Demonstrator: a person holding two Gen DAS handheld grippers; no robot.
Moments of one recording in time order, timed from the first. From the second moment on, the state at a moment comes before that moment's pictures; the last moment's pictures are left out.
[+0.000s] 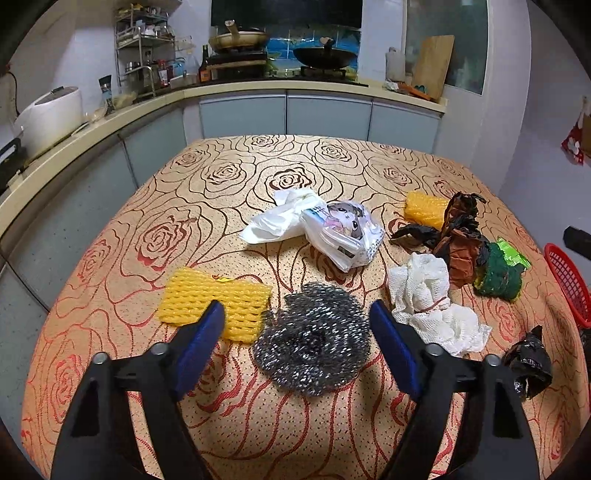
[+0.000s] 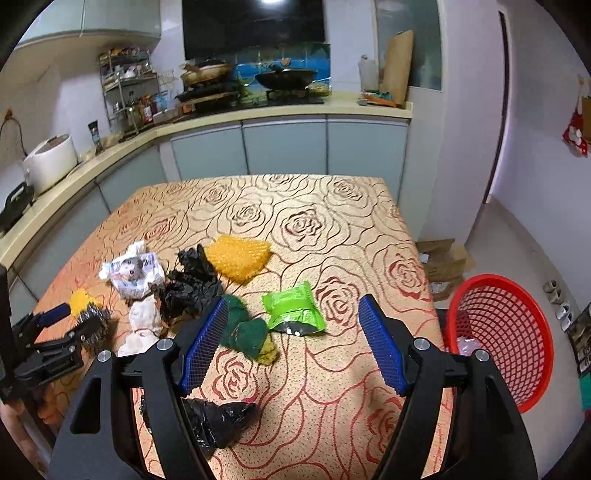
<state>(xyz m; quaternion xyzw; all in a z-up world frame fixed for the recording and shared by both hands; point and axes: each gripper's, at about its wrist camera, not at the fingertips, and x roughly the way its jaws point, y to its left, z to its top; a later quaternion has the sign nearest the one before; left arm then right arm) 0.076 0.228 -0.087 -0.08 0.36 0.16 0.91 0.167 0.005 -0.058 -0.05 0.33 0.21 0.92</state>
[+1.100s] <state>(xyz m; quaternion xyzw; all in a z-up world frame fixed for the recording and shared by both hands) 0.053 0.241 -0.050 -0.09 0.33 0.16 0.93 0.186 0.076 -0.129 -0.14 0.40 0.31 0.85</state>
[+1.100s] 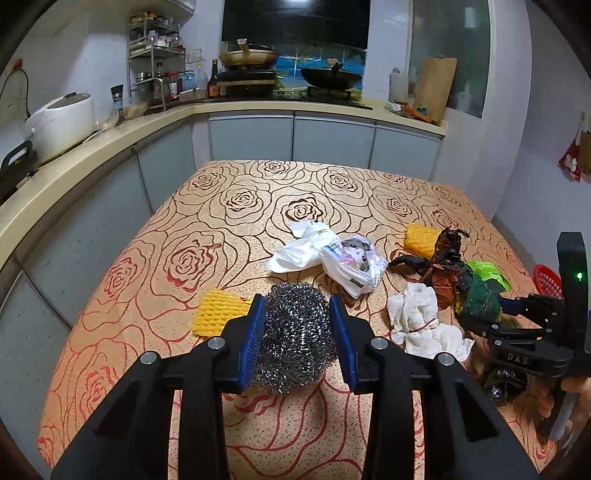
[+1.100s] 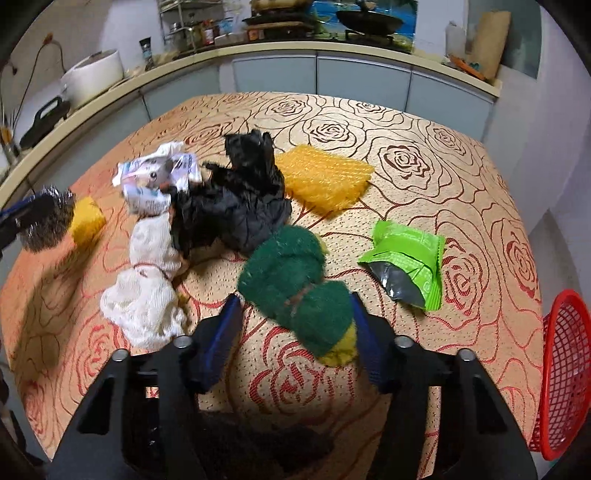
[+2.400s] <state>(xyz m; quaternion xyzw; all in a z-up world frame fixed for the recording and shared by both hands) 0.025 0.213 0.026 -0.05 0.24 0.17 0.95 0.133 0.004 -0.001 -0.02 0.26 0.31 0.92</state>
